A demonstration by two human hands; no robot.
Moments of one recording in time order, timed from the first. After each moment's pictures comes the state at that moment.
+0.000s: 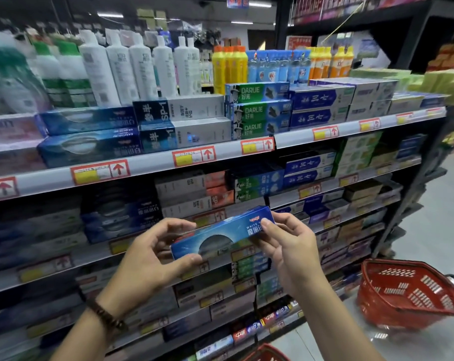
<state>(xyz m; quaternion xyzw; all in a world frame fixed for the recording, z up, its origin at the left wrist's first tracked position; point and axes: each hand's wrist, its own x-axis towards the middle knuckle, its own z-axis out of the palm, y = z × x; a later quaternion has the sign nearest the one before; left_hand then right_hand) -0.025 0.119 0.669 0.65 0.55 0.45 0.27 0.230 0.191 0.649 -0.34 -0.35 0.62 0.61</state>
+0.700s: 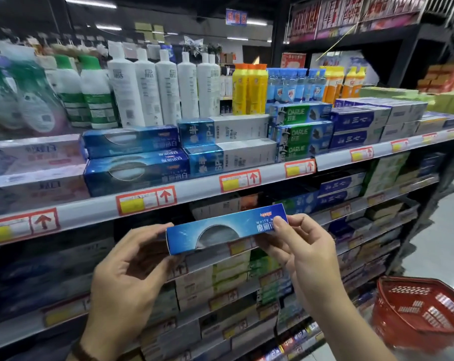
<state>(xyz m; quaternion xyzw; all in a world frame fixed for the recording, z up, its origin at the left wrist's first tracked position) -0.138 0.132 0.680 0.59 0.46 0.64 0.15 0.117 0.195 0.700 -0.35 -0.43 0.55 0.63</state>
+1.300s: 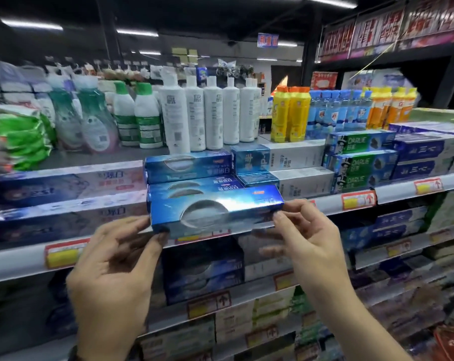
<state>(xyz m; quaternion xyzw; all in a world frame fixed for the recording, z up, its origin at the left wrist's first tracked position) -0.210 0.146 0.729 0.46 0.49 0.74 -0.06 0.018 0.234 0.747 -0.31 -0.57 0.46 0.61</state>
